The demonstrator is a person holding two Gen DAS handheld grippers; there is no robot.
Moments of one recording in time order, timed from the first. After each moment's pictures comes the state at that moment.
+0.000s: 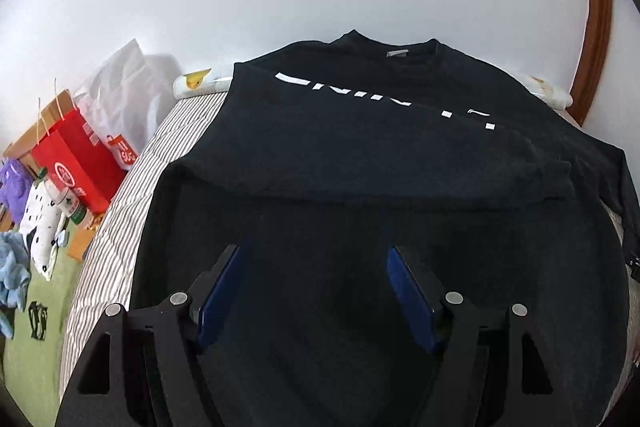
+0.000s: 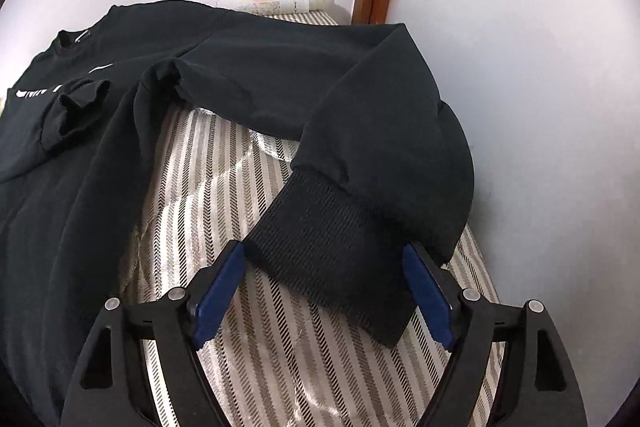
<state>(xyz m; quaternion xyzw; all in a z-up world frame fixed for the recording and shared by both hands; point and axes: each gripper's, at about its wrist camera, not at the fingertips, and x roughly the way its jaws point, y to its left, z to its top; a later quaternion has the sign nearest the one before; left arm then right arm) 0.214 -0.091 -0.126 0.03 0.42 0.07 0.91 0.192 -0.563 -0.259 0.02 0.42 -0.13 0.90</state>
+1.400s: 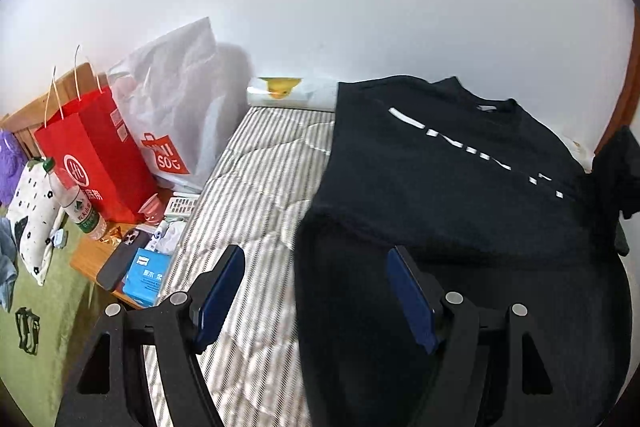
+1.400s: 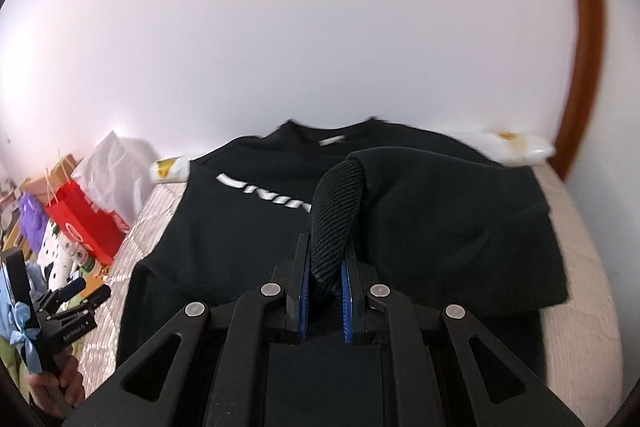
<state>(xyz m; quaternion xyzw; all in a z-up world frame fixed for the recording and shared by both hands) 0.258 0.099 -0.114 -0.03 0.39 0.07 0.92 0.266 -0.236 -0.086 0.06 0.32 0.07 0.94</state>
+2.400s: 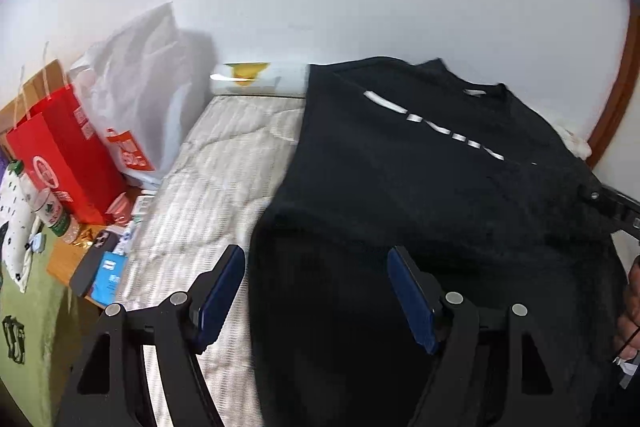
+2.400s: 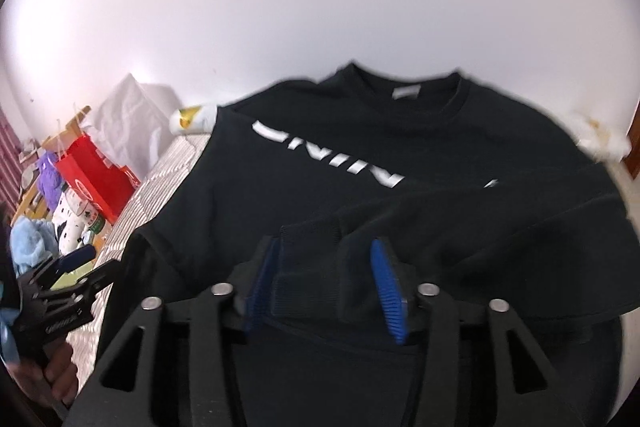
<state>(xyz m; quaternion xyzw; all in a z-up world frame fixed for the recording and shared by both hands) 0.281 0.069 -0.138 -0.03 0.41 0.03 0.91 0.303 -0.208 -0.146 0.02 0.34 0.14 0.93</state>
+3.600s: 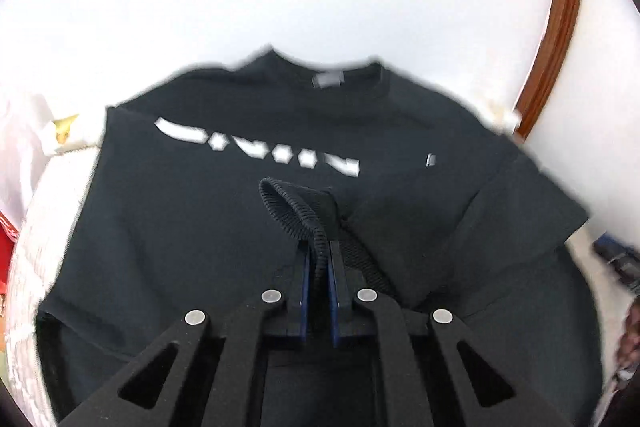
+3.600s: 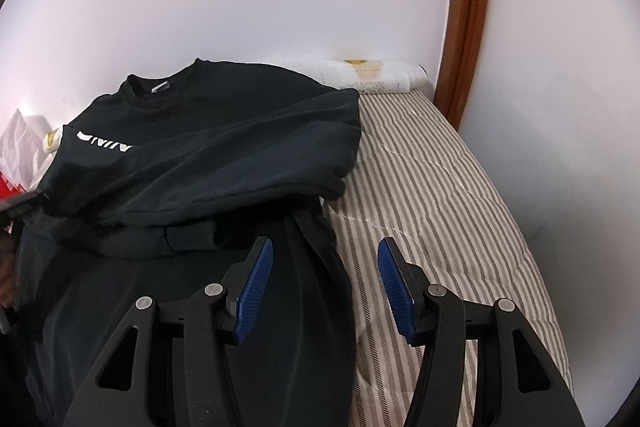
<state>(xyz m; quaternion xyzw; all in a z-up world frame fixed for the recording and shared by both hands) 0.347 -0.071 -0.136 -0.01 0.39 -0.12 0.91 0.242 -0.446 -0.194 0.03 0.35 -0.06 0.93</state>
